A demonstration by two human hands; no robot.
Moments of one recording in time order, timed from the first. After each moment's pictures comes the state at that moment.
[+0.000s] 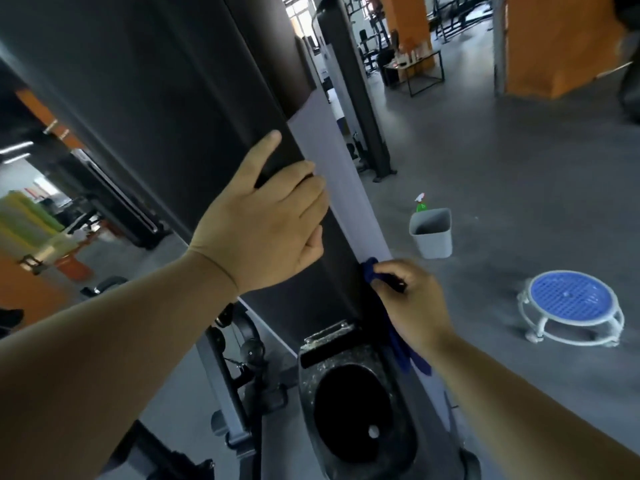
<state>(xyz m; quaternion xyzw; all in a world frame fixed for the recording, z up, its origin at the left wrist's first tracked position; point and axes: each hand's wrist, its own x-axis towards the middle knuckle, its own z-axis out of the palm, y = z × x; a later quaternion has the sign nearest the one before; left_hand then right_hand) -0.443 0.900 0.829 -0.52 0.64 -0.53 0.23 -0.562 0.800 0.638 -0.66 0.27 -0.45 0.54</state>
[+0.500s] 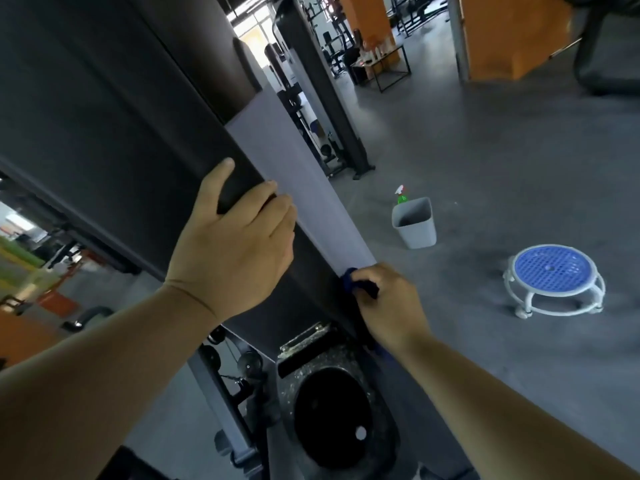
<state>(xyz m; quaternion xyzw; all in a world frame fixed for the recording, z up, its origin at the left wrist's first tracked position) -0.443 0.894 0.802 -0.50 0.65 -0.54 0.19 -0.560 0.804 0.616 -0.67 0.30 -0.44 0.51</state>
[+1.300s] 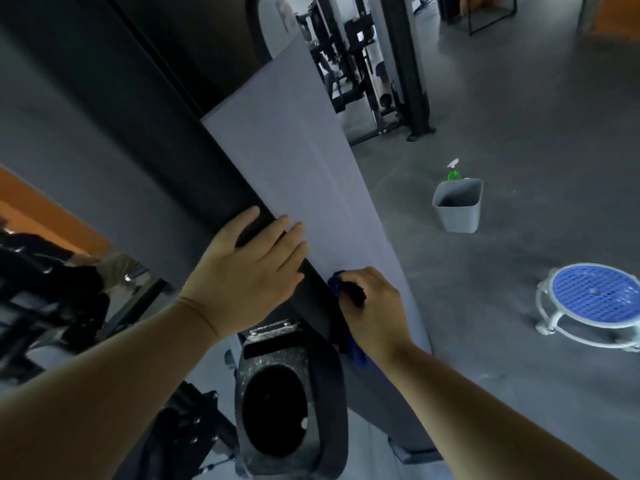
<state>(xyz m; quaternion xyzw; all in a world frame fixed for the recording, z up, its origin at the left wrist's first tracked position) -0.461 0.887 0.761 -0.56 0.62 -0.48 0.27 -0.565 0.769 0.600 -0.72 0.20 -0.37 0.55</state>
